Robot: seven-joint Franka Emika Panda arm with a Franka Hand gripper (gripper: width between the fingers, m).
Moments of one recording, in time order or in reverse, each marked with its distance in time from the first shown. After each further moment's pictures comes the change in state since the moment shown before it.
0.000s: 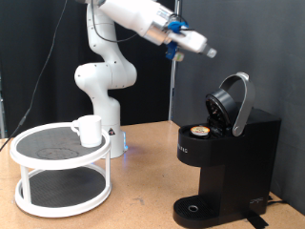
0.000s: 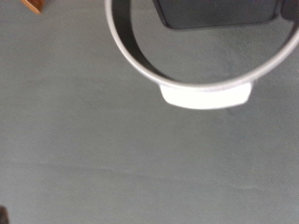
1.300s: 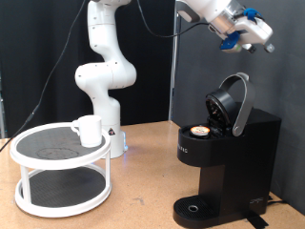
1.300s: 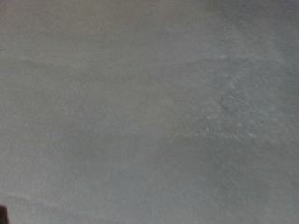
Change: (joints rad) arm 0.031 0.099 0.371 0.103 -0.169 0.368 0.278
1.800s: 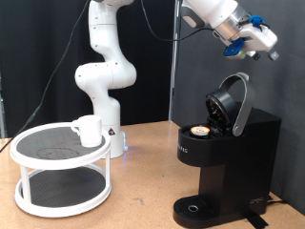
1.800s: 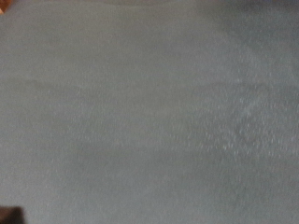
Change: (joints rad) arm -0.008 0.036 0.006 0.005 -0.032 0.015 -0.006
